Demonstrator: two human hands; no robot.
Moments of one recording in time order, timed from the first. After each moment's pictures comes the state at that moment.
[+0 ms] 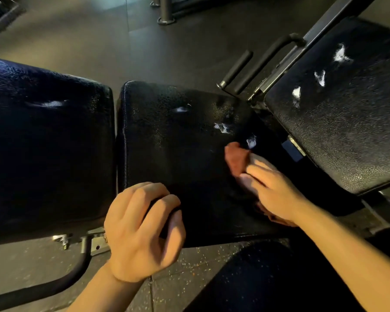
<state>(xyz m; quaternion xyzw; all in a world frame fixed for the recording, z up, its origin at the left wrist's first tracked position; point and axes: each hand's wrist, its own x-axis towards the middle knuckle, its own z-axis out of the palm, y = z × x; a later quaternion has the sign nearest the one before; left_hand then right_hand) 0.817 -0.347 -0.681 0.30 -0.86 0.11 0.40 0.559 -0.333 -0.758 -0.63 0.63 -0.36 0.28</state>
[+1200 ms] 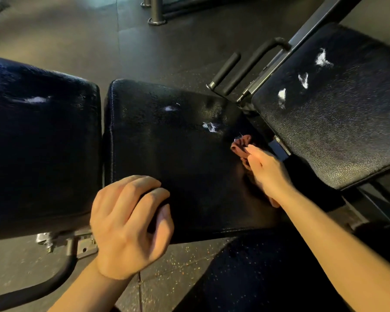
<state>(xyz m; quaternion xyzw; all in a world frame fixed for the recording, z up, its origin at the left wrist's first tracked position) 0.817 -0.347 -0.683 0.30 -0.87 0.13 0.38 0.540 -0.359 -0.776 -0.48 0.74 -0.39 0.26</state>
